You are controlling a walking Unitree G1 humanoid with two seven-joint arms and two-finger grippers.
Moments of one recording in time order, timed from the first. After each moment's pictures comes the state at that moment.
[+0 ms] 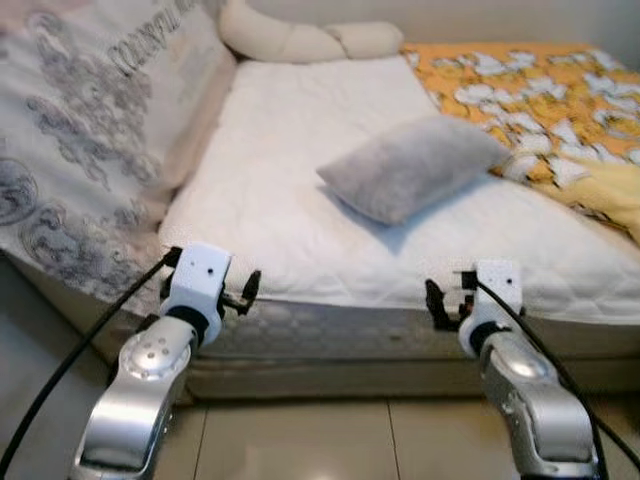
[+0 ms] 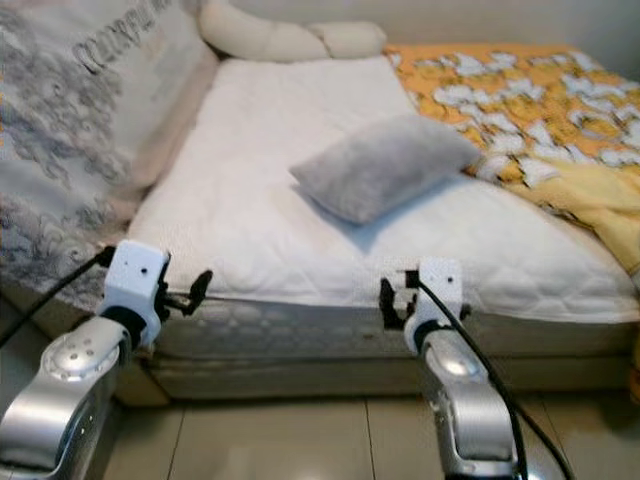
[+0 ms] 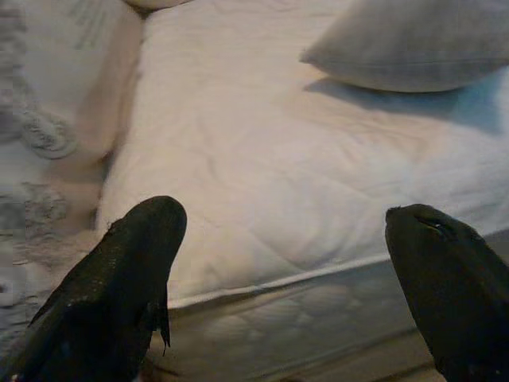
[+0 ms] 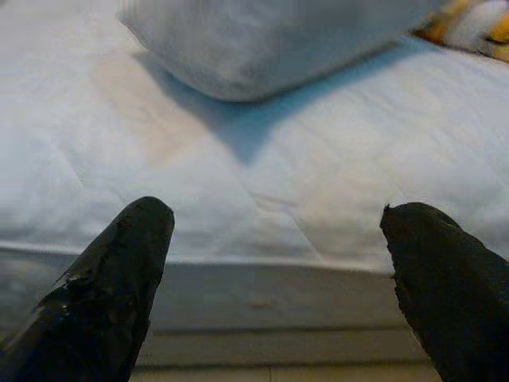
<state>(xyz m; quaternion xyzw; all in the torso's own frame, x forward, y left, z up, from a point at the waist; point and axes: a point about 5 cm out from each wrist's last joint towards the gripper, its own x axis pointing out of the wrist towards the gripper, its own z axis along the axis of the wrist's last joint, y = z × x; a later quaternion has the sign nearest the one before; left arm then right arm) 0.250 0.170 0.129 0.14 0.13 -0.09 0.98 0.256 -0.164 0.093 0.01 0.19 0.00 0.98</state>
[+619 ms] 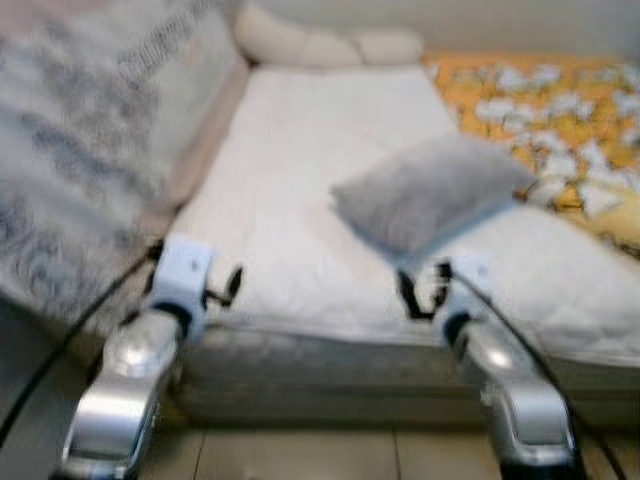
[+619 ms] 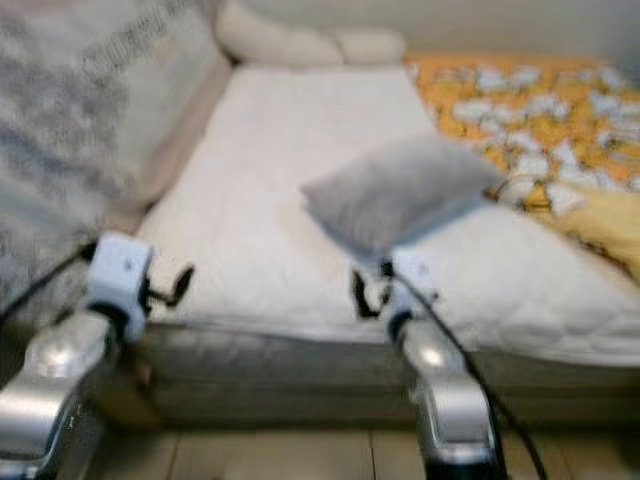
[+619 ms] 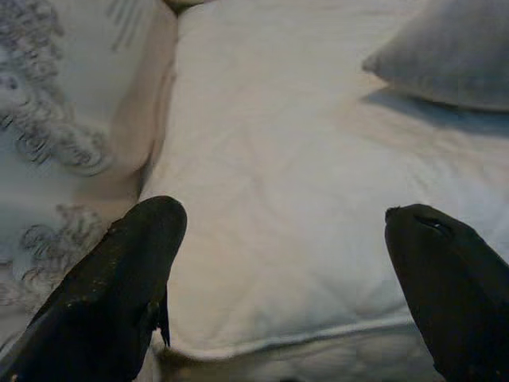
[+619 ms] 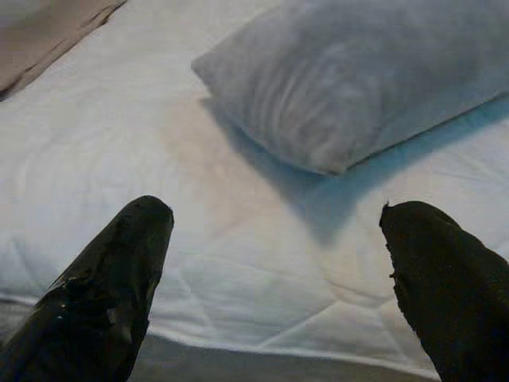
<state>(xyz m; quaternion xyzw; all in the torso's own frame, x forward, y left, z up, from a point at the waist) 0.256 0.182 0.130 0.15 0.14 -0.07 0.98 0.266 -0.145 0.097 0.02 0.17 0.05 0.98</state>
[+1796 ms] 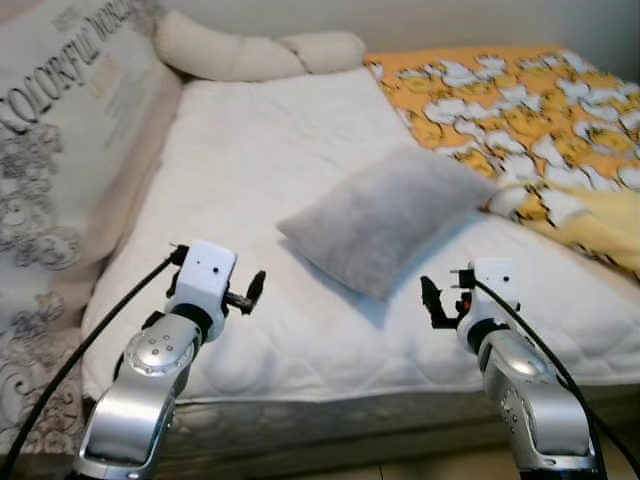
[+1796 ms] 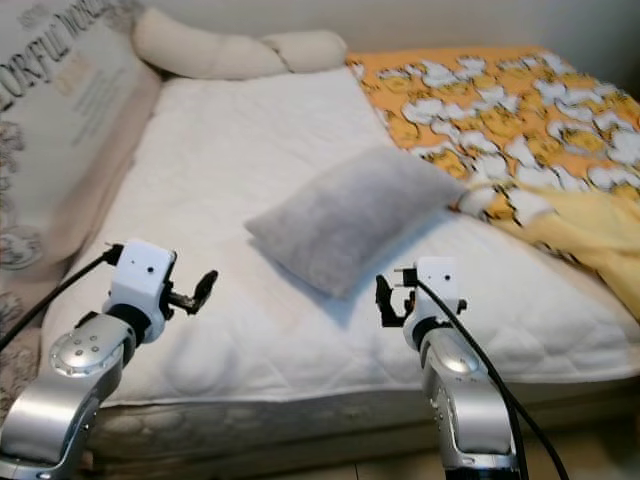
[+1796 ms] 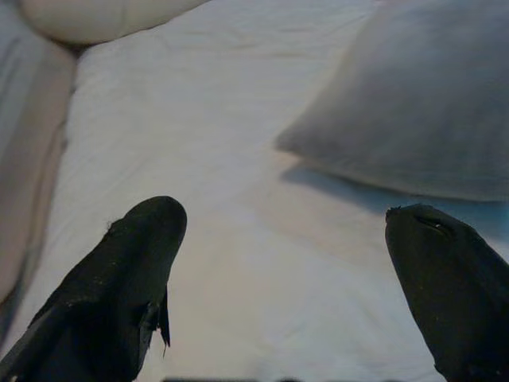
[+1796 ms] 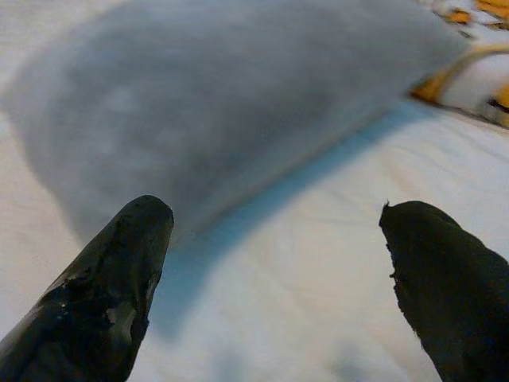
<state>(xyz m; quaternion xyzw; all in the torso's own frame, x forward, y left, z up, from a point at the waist) 0.254 0.166 0.127 0.14 0.13 -0.11 0.97 0.261 -0.166 0.088 0.00 0.18 0.02 0.98</state>
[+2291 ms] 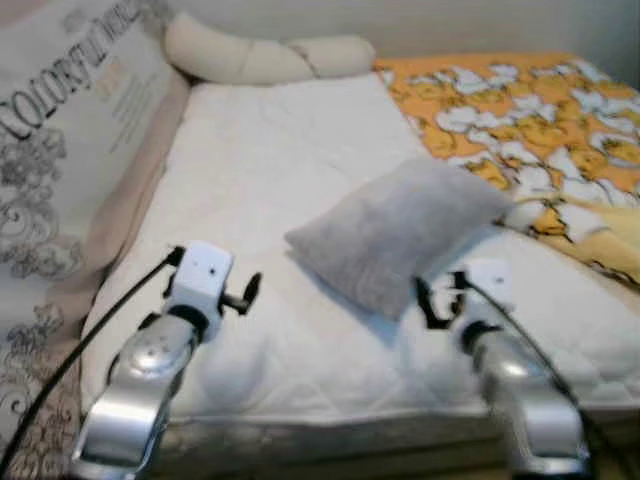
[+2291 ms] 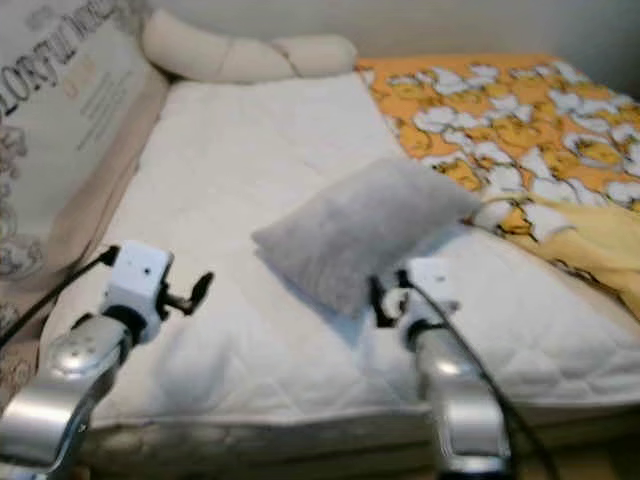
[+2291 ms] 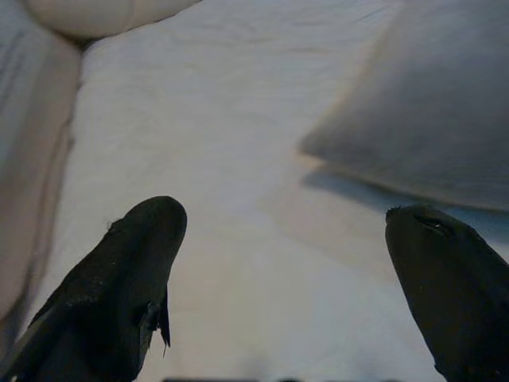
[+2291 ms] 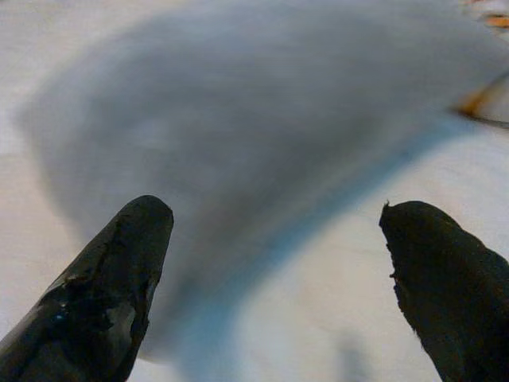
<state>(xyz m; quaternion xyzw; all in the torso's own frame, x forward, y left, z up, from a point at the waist) 0.253 0.173 0.126 0.15 0.14 -0.10 0.97 0.260 -0.152 0.089 0.01 0.18 0.04 0.98</state>
